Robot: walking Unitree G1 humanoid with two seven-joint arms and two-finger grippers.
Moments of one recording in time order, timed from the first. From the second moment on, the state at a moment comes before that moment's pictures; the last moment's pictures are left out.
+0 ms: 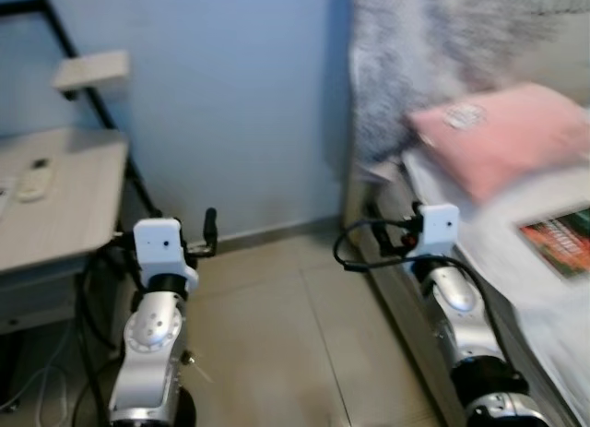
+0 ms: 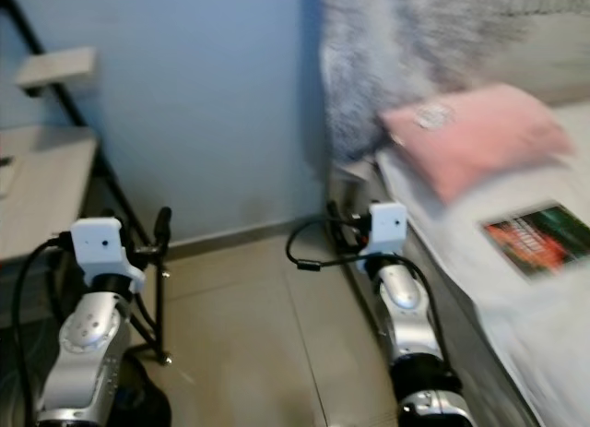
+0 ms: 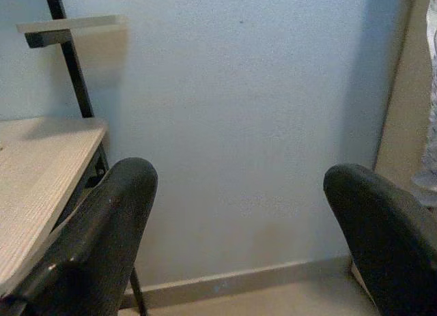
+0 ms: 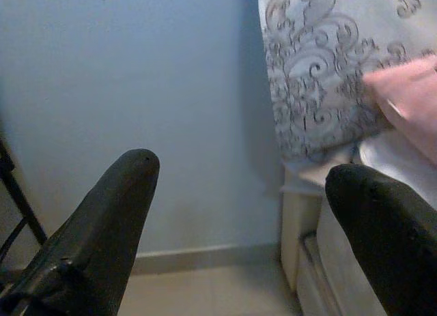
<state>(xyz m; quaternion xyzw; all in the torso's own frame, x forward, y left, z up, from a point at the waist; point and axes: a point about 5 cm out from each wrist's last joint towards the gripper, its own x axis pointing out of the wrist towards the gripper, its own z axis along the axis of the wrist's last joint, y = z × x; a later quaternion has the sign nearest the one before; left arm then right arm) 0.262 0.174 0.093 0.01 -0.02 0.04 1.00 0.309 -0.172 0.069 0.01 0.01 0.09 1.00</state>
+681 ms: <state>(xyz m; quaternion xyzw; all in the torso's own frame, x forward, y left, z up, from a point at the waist) 0.258 0.174 0.087 0.02 0.00 0.03 1.00 0.310 -0.178 0.063 -0.01 0.04 0.06 1.00</state>
